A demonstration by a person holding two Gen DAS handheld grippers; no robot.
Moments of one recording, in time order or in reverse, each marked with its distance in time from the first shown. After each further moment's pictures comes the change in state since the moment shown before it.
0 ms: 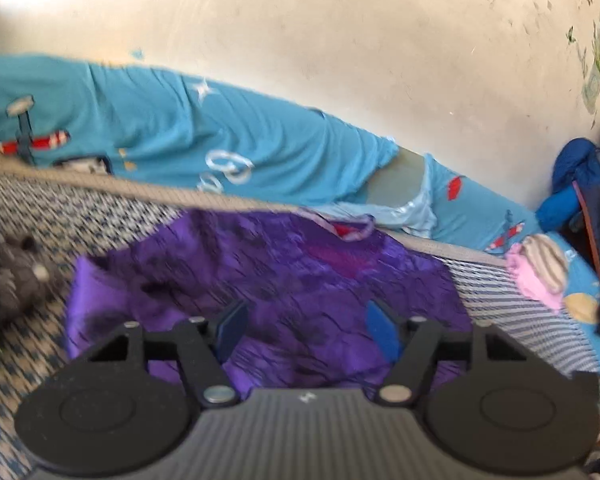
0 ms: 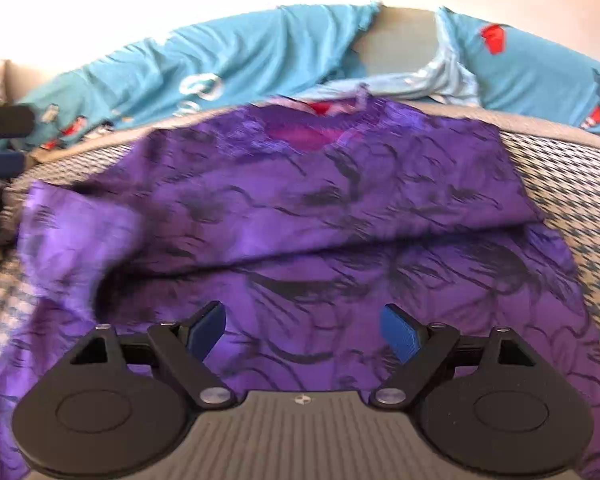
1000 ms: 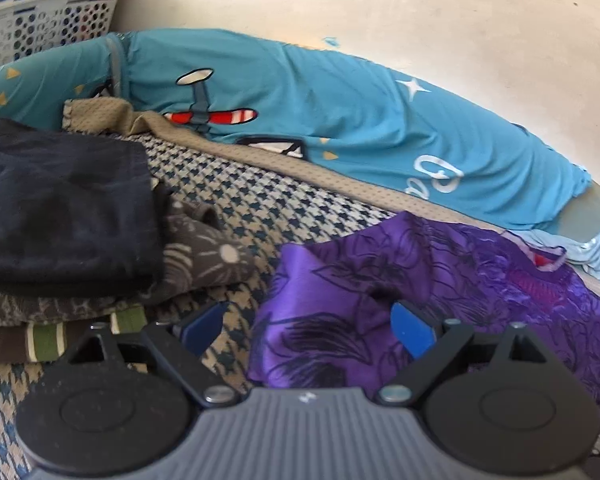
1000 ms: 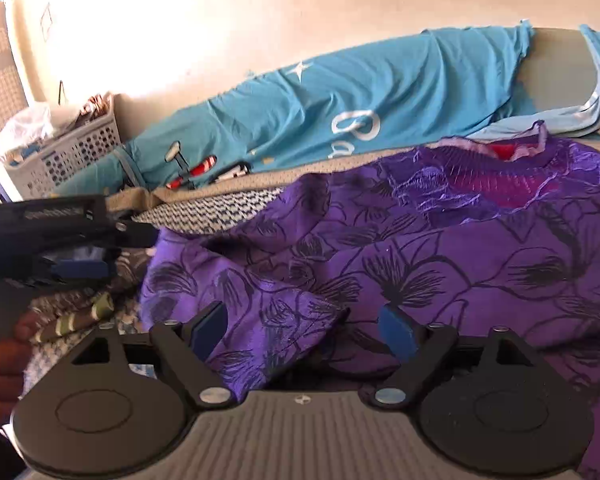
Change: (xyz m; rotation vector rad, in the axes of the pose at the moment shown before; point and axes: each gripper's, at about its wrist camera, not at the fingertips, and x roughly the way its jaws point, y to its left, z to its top) left arm 0.016 0.082 0.003 -0.150 -0.010 0.462; right arm 0.056 0.069 0.028 -0.017 -0.119 0.359
